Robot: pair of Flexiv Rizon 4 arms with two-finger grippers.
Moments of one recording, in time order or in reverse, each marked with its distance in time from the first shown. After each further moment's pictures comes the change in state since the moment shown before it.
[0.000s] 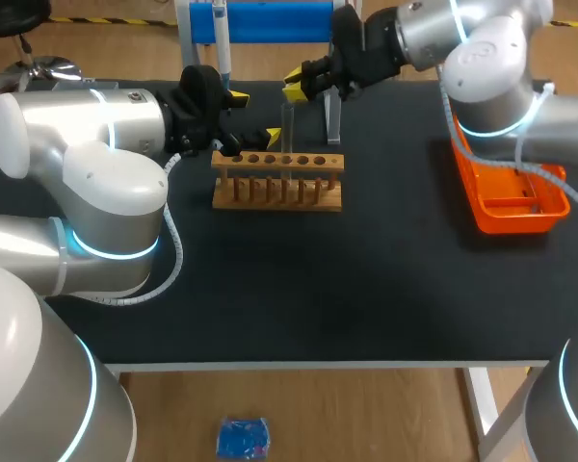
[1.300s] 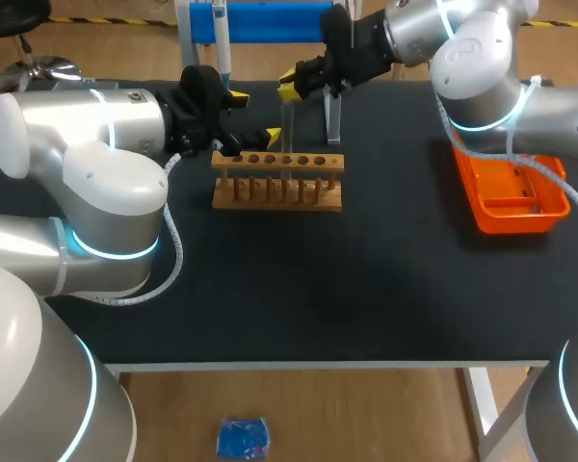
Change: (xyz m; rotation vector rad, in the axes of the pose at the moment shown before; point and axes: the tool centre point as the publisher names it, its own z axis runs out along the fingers) left arm 0.000 0.000 0.000 0.000 0.000 0.000; right arm -0.014 -0.007 0.014 0.041 -0.003 0.019
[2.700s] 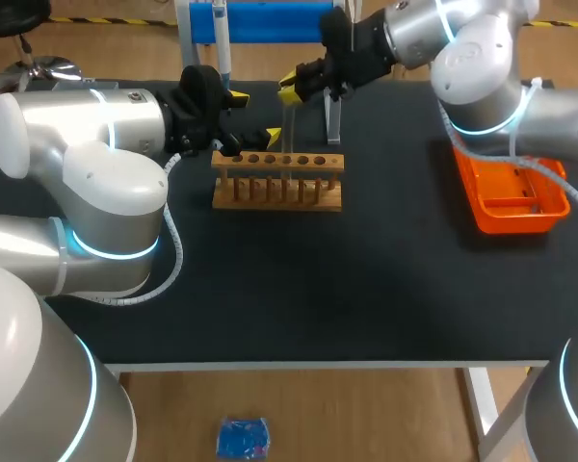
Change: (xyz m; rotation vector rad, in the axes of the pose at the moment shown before) left arm 0.000 0.000 0.000 0.000 0.000 0.000; right arm 0.005 -0.004 0.000 0.016 -0.007 -0.009
